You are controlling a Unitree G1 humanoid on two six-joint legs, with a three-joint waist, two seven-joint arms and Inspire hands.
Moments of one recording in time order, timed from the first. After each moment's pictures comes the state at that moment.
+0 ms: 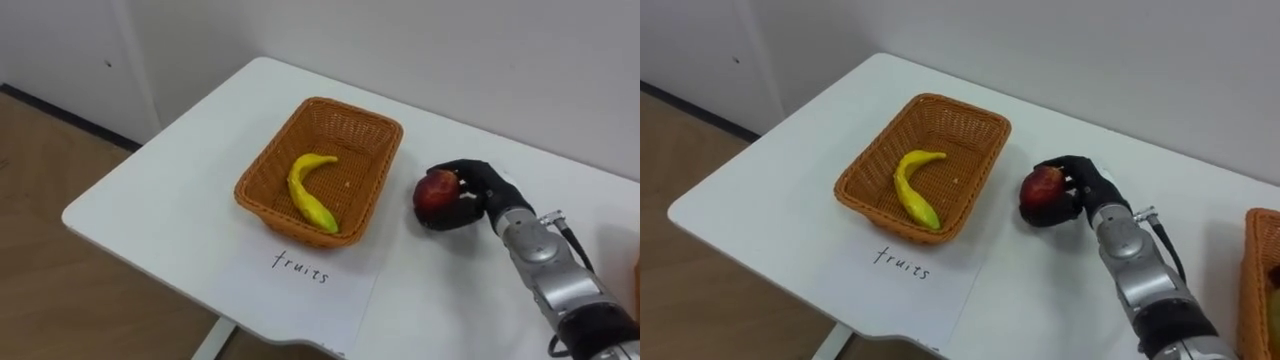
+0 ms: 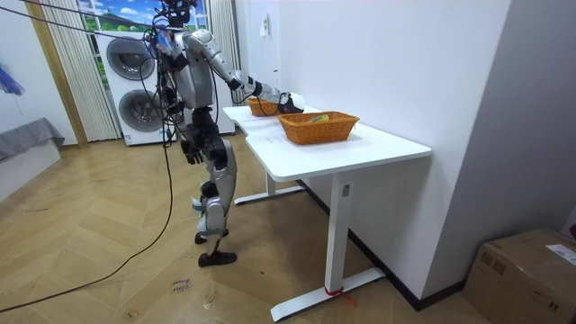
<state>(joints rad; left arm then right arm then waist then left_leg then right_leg) 0.31 0.23 -0.09 0.92 0.46 0.16 0.09 -0.39 -0.42 0.25 0.74 -0.03 0.01 -0.03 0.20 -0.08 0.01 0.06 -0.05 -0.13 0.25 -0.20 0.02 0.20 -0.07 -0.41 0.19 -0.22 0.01</state>
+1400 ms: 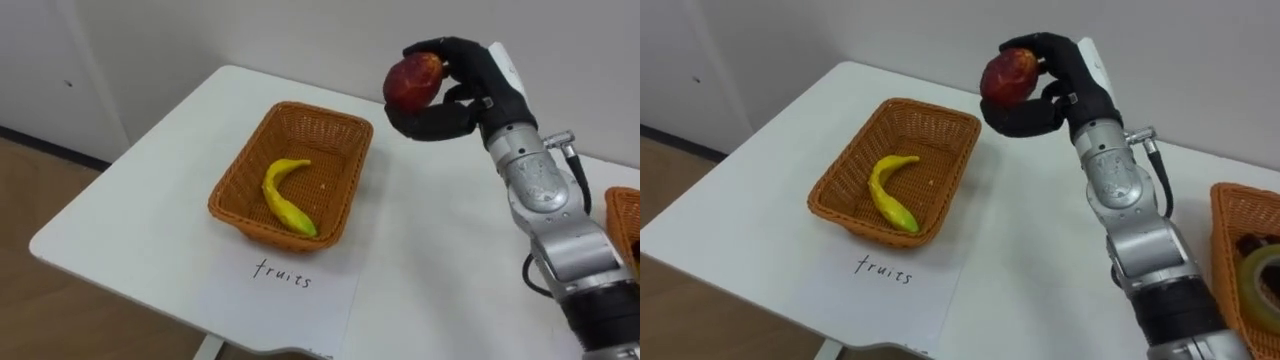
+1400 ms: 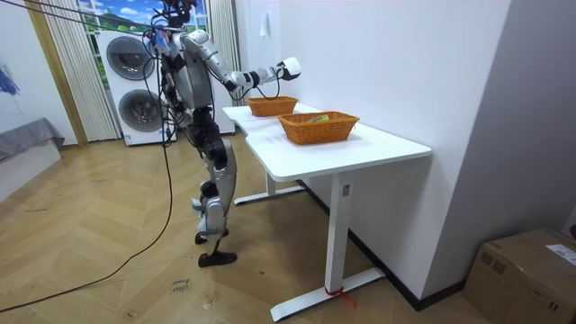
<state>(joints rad) 0.28 0.23 -0.05 0.87 0.46 0.13 0.13 -0.39 -0.41 0.18 0.24 -0.04 0.01 -0.07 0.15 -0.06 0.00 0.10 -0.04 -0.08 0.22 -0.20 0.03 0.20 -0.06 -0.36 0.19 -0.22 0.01</state>
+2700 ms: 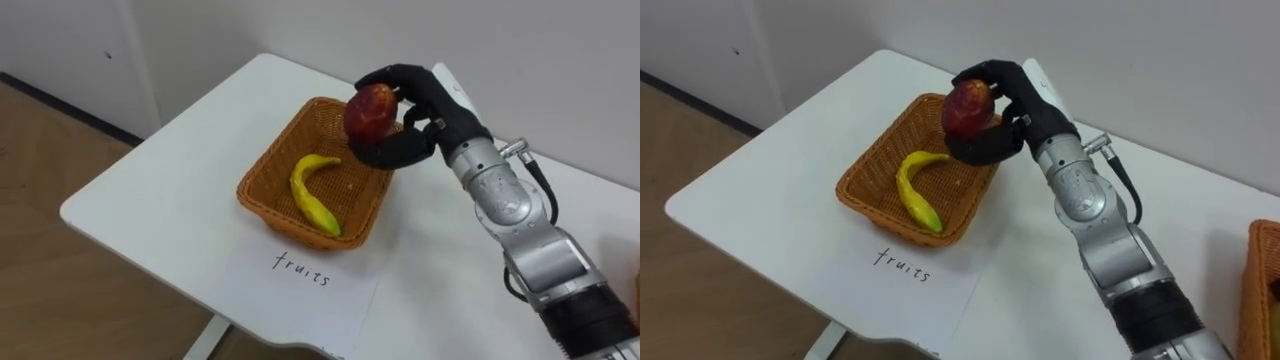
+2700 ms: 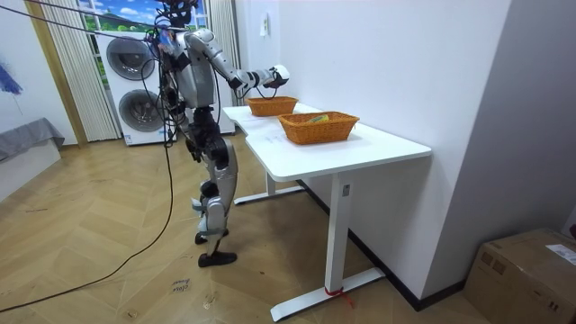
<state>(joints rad) 0.27 0.23 -0.05 0.90 0.47 0.15 0.12 -0.39 -0.39 0.30 0.24 -0.13 0.02 -0.01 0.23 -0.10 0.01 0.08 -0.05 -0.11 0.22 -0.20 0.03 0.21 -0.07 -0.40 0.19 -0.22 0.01</state>
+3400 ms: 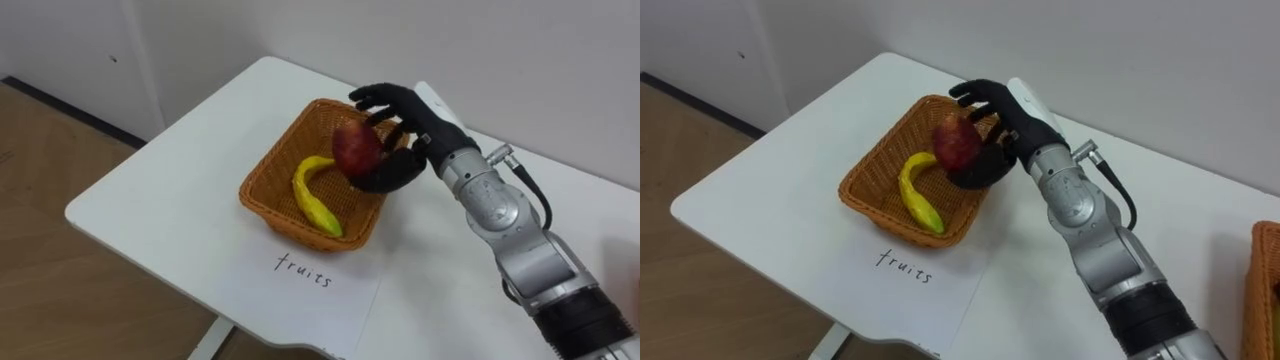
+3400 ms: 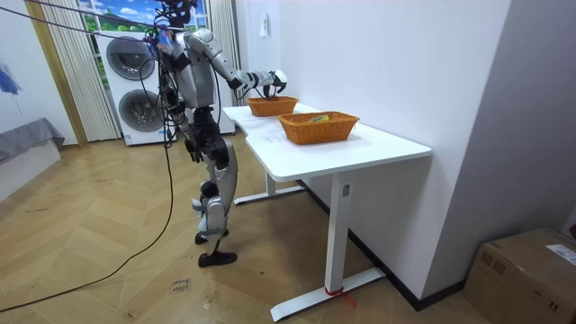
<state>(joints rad) 0.27 0.23 -0.04 0.90 0.47 0.17 0.07 -0.39 -0.38 0.33 0.26 -0.23 0.07 0.05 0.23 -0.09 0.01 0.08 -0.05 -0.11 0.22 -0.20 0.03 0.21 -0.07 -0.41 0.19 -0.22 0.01</state>
